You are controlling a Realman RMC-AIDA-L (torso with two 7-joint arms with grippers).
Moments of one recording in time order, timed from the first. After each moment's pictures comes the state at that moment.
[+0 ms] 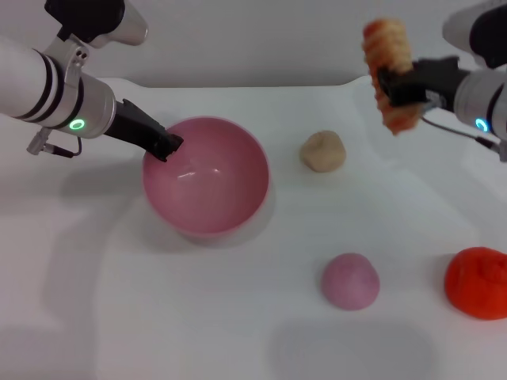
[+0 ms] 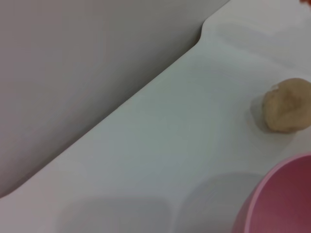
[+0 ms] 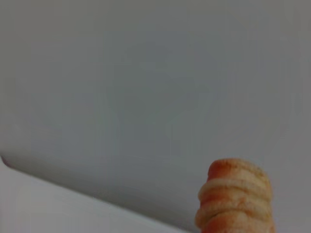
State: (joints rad) left arm -0.73 -2.06 1.21 0.98 2.51 1.14 -2.26; right arm 0.43 2.09 -1.55 -1.12 -2.33 -0.40 2.46
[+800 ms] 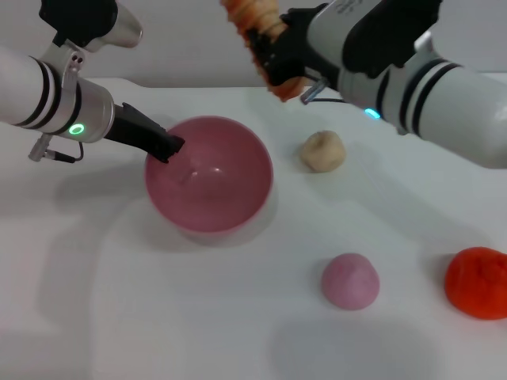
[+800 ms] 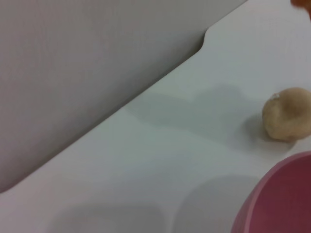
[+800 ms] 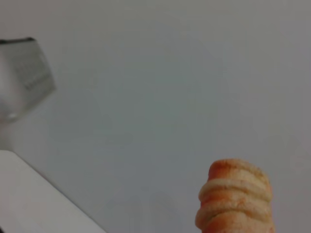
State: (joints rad) left arm -0.71 -2.06 1.22 0.97 2.47 1.11 -2.26; right arm 0.48 2.09 -1.89 -1.26 -2.25 -0.21 2.34
